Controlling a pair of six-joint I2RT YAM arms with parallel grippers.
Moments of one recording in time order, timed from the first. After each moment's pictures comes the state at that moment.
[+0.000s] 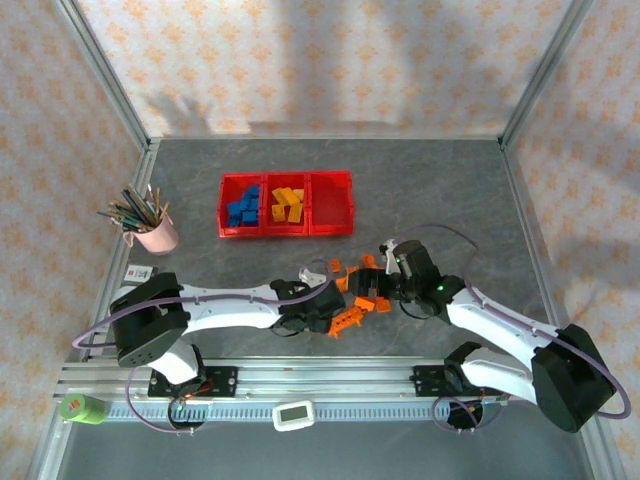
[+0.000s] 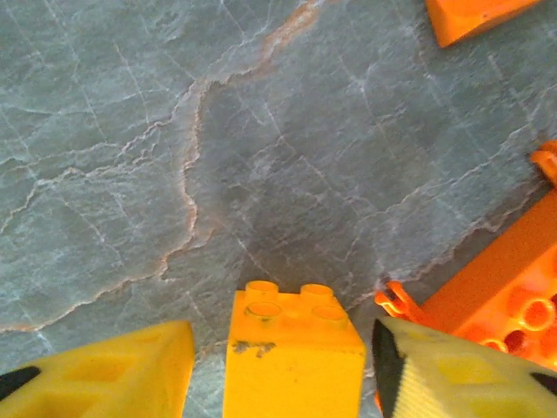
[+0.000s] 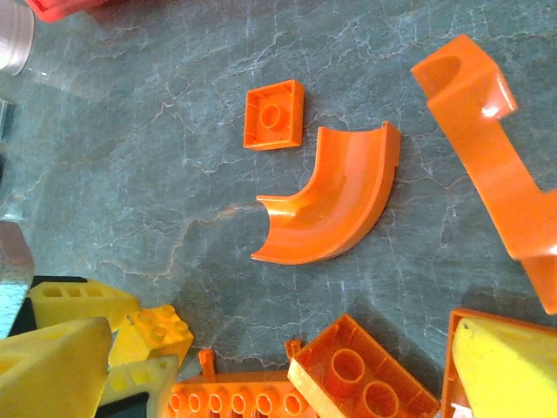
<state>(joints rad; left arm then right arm) -1.10 1.58 0.86 -0.59 -0.23 -0.94 0.59 1.07 0.47 -0.19 -0.31 0.62</state>
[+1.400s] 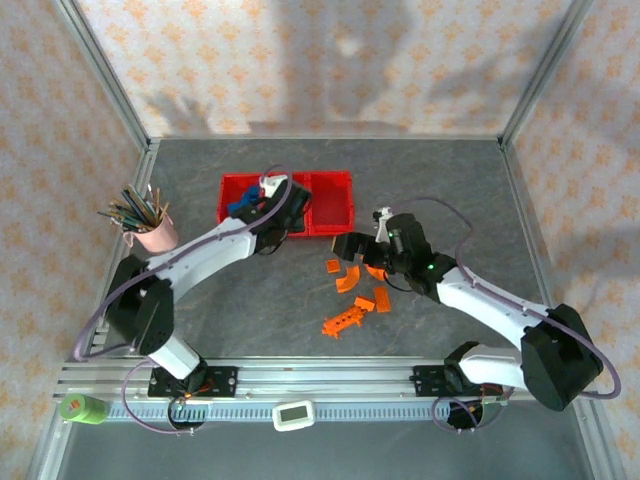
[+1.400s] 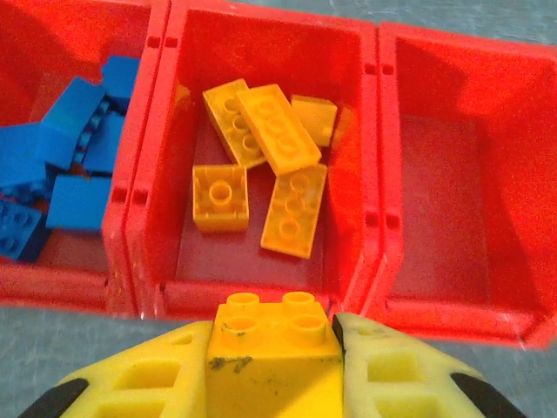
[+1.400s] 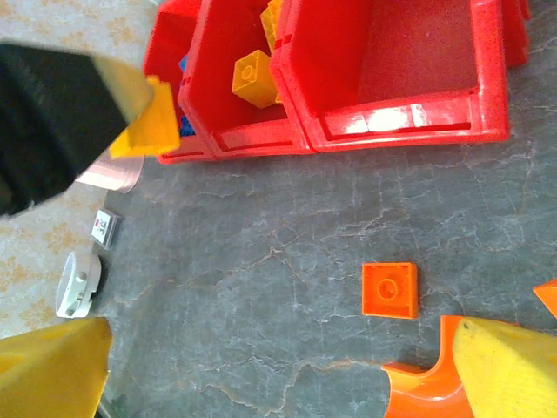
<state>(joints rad) -0.57 1.66 1.26 -0.53 -0.43 -0.66 0.59 1.22 0.67 -0.02 -0.27 0.74</state>
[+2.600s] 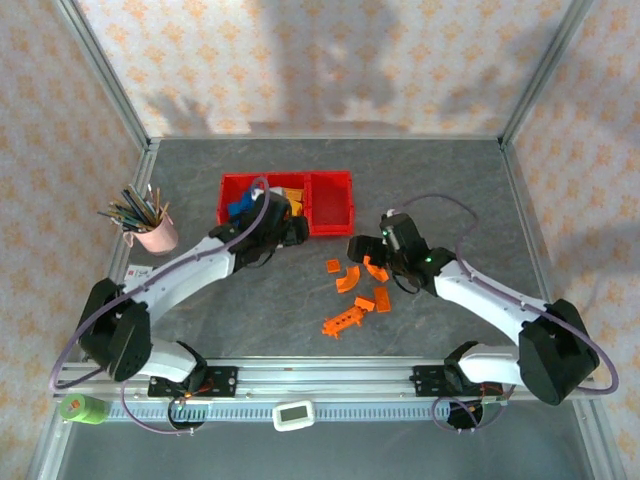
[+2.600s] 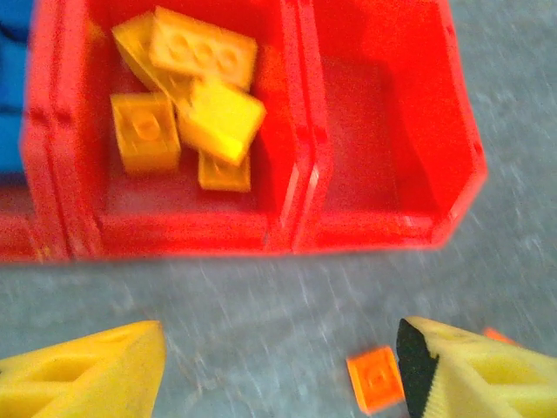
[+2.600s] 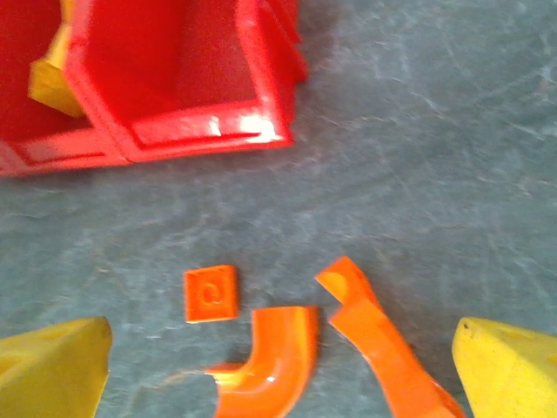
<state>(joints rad) -0.58 1.39 0.97 -0.38 -0.15 -0.65 0.59 1.25 0.73 -0.30 0.04 0.63</state>
